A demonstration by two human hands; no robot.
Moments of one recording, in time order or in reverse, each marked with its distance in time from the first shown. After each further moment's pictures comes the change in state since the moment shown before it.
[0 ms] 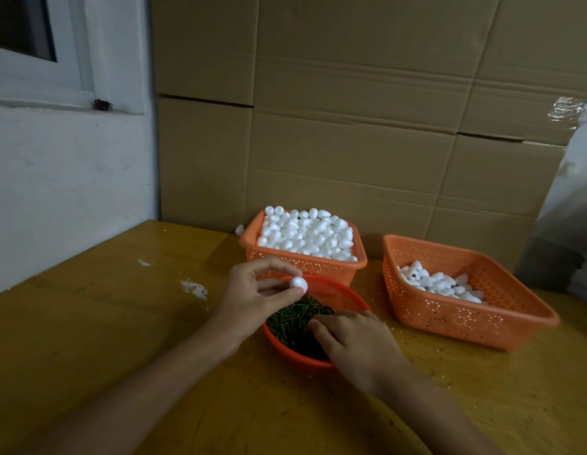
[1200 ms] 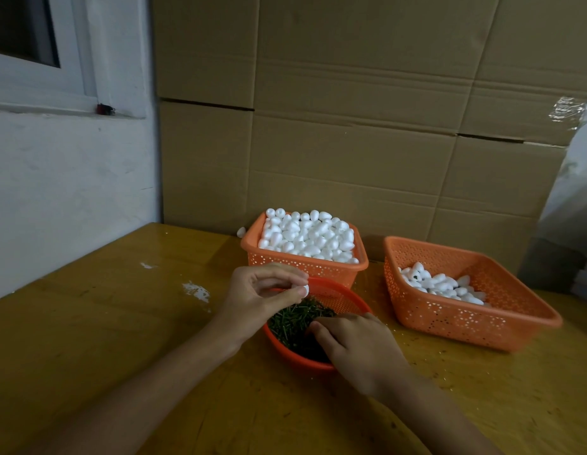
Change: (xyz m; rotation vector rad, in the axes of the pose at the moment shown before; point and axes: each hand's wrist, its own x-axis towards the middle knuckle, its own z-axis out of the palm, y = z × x) left_hand 0.001 -0.001 -0.002 0.006 -0.037 0.033; right_hand 0.000 0.002 0.004 0.004 0.037 -0.014
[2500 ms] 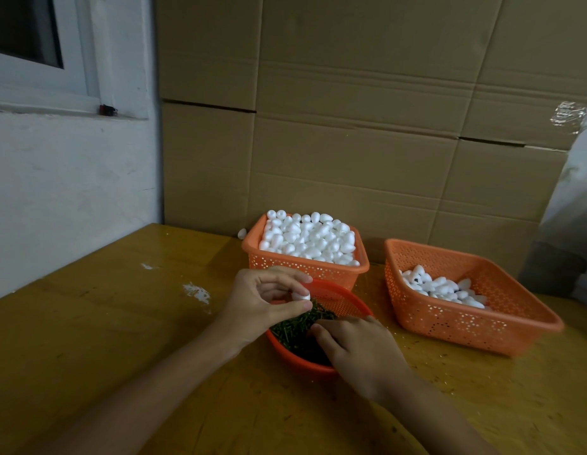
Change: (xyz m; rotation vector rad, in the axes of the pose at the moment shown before) left_hand 0.000 0.001 0.000 0.068 -0.042 0.049; right_hand 0.000 0.000 -0.002 0.009 -0.015 0.033
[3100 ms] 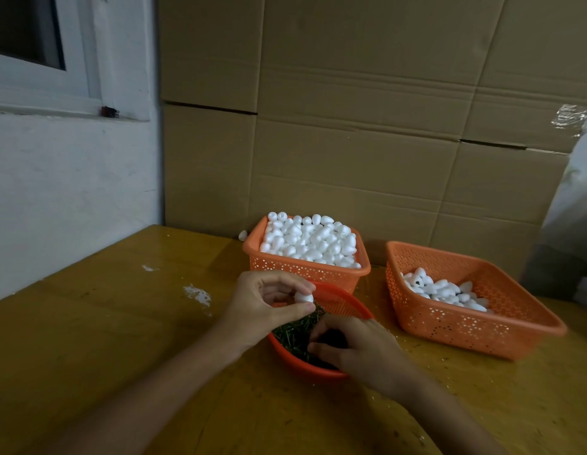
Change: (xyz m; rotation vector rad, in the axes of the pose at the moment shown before) left_hand 0.001 -0.003 0.002 -0.011 0.001 0.013; right_hand 0.005 0.004 -0.012 0.205 -0.104 0.055
